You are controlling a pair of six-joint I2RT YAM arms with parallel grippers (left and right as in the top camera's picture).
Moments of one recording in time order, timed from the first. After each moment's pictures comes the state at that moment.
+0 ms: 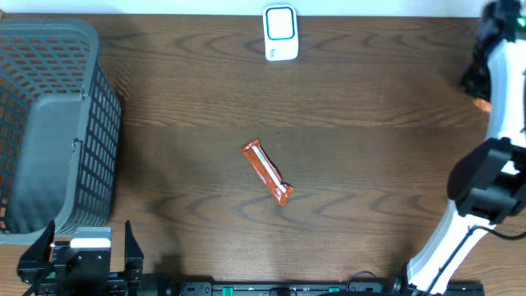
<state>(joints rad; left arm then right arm) 0.04 0.34 1.24 -1.24 -0.11 0.33 -0.30 2.17 2.09 -1.35 0.51 0.46</state>
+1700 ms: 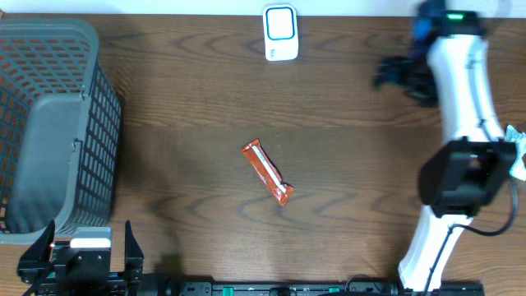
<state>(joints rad) 0.04 0.34 1.24 -1.24 -0.11 0.33 0.07 2.16 2.12 -1.46 -0.03 0.37</state>
